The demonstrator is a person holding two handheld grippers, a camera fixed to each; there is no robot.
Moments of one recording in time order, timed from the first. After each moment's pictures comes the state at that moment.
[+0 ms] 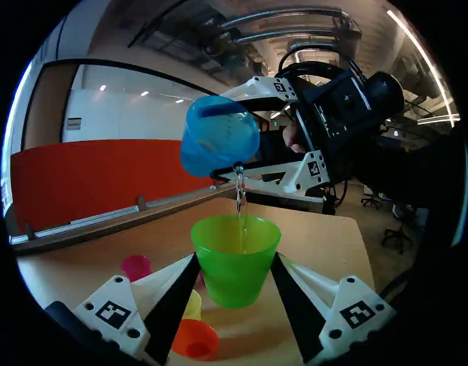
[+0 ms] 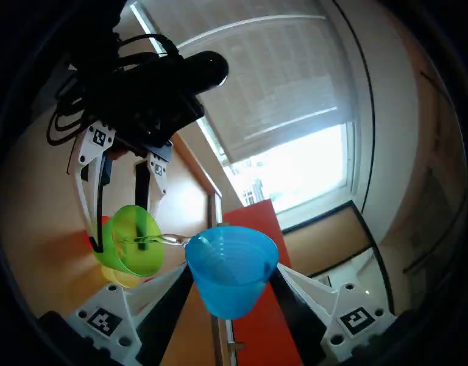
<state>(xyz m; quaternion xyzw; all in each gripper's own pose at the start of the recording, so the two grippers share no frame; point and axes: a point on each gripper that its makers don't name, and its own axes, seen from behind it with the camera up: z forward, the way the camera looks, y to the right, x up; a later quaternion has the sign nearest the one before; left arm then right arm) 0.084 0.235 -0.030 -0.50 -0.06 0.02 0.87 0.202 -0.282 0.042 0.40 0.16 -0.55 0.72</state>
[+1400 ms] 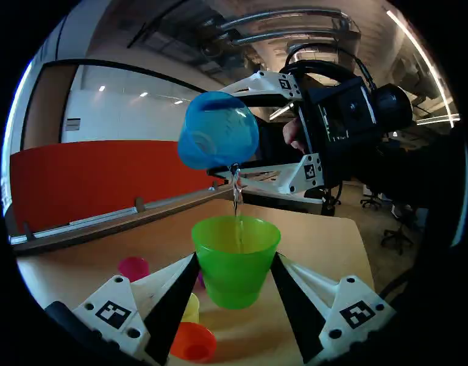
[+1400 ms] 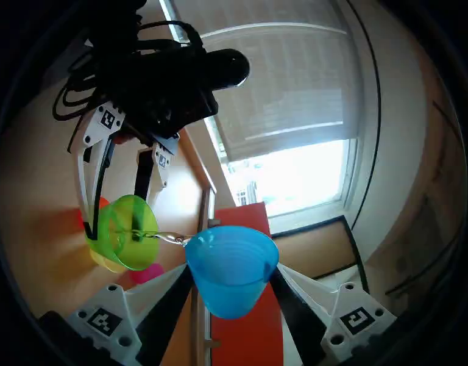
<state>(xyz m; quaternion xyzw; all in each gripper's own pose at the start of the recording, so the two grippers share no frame) 0.084 0.242 -0.031 -0.50 -0.06 0.02 0.86 0.212 -0.281 0.049 0.37 0.19 -0.60 0.68</state>
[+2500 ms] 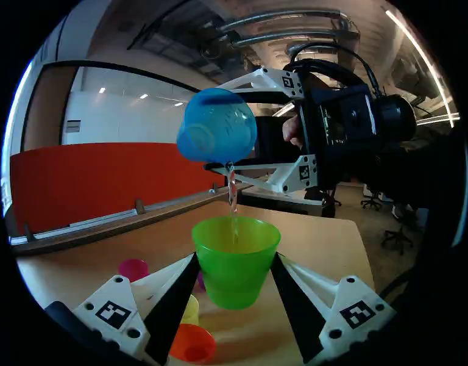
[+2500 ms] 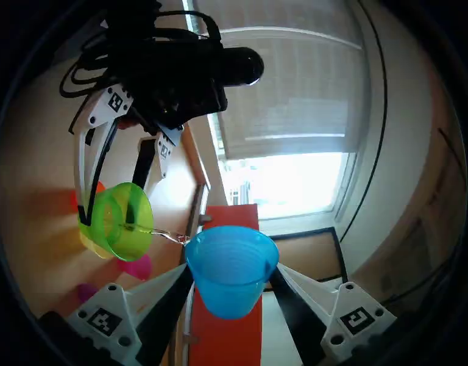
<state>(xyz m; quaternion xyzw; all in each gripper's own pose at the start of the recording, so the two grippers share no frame) 0.087 0.244 -0.032 -0.50 -0.05 0.02 0.87 0.223 -0.281 0.057 0.35 0.22 -0.64 0.65</state>
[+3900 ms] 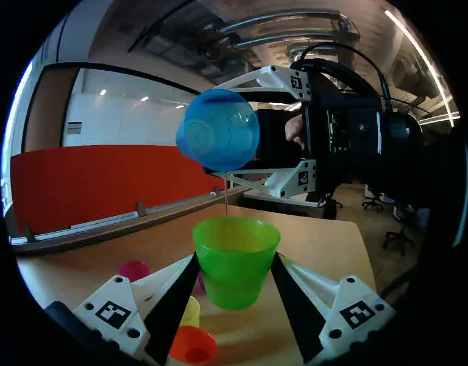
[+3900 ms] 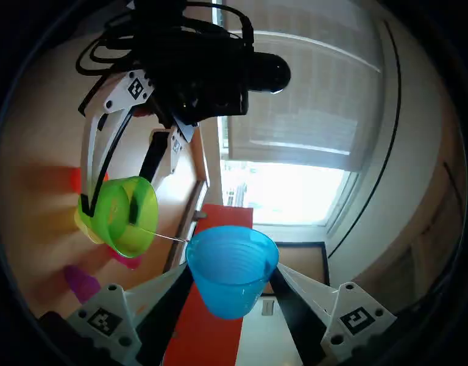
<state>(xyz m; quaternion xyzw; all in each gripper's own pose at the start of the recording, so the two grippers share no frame) 0.089 0.243 -0.029 -0.49 -0.05 0.01 0.87 0.225 -0.287 0.050 0.32 0.25 -0.68 0.61</state>
